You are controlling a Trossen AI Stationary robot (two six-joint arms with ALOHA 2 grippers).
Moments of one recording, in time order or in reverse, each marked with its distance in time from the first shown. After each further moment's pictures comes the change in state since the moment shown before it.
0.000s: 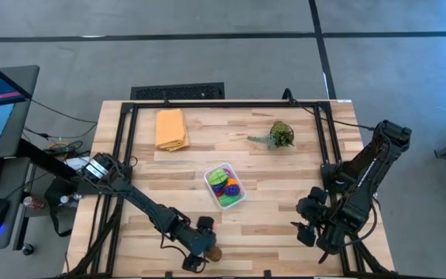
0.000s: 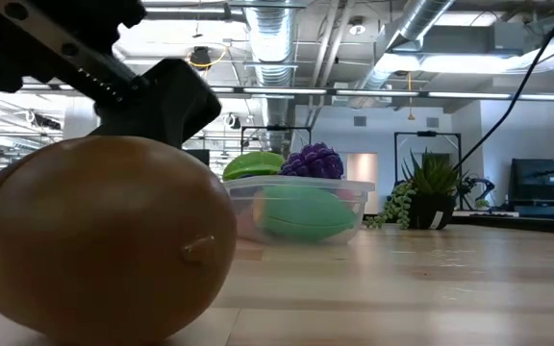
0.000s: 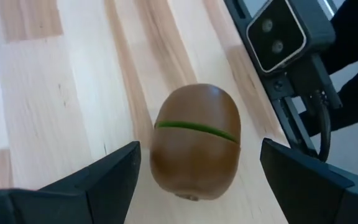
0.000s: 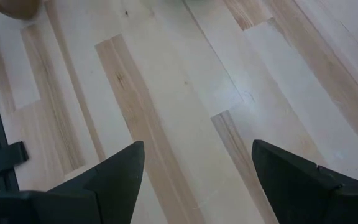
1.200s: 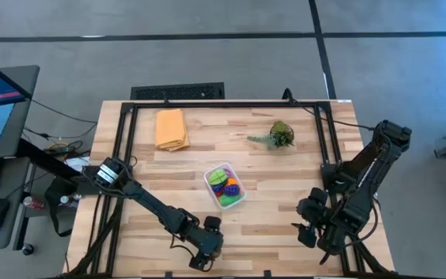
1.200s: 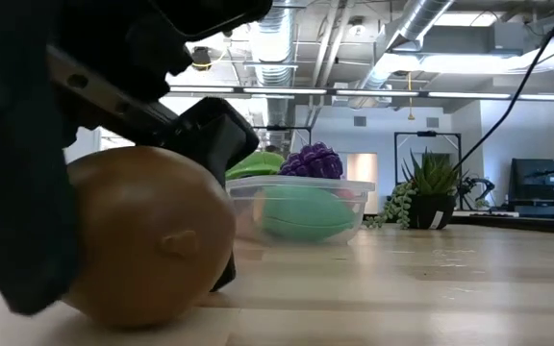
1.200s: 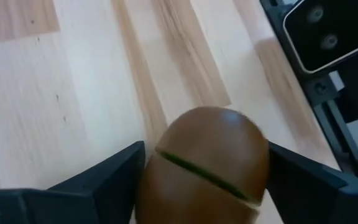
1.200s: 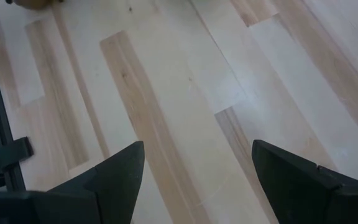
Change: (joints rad) left arm 0.040 0.107 0.082 -0.022 0.029 0.057; right arm 0.005 -0.001 0.000 0.008 -0.010 -0.001
